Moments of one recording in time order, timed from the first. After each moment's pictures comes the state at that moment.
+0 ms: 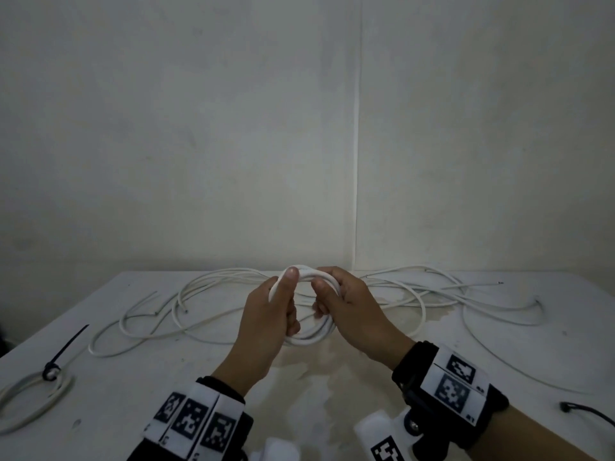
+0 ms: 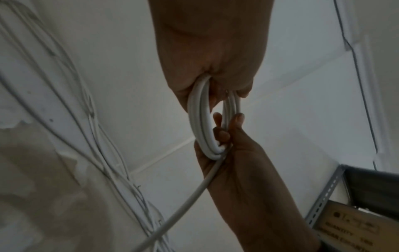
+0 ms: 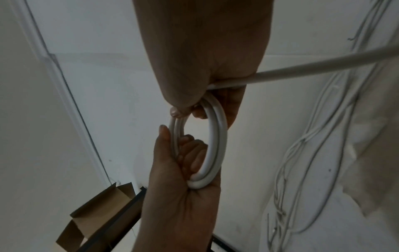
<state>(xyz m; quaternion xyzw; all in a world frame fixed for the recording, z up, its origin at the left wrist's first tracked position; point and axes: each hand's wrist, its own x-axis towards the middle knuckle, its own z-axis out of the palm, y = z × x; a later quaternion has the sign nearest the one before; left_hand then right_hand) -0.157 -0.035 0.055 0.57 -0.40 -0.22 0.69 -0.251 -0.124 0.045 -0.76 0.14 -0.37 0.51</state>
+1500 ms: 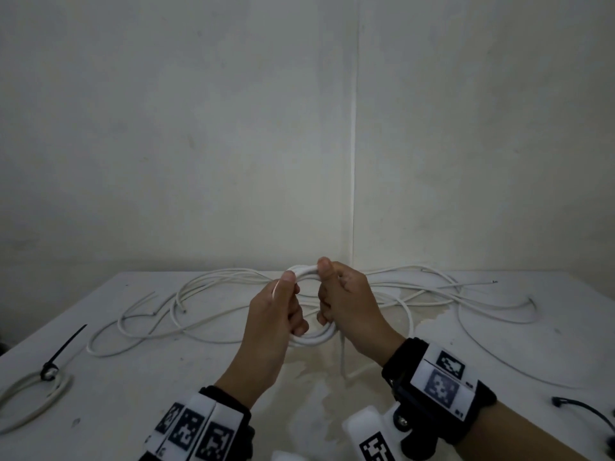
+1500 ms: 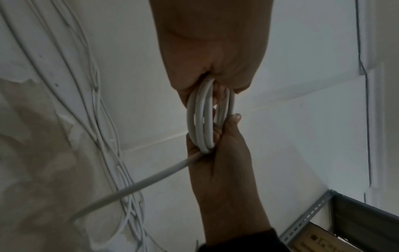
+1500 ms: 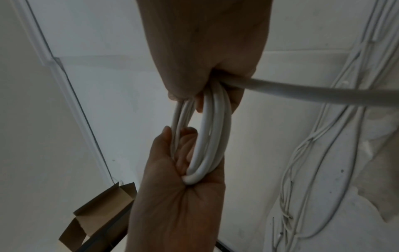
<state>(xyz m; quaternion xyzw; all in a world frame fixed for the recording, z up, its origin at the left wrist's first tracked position) -0.171 -0.033 0.055 0.53 -0.33 -0.27 0.74 -0.246 -0.116 0.054 -0.68 0.17 -0.41 0.59</state>
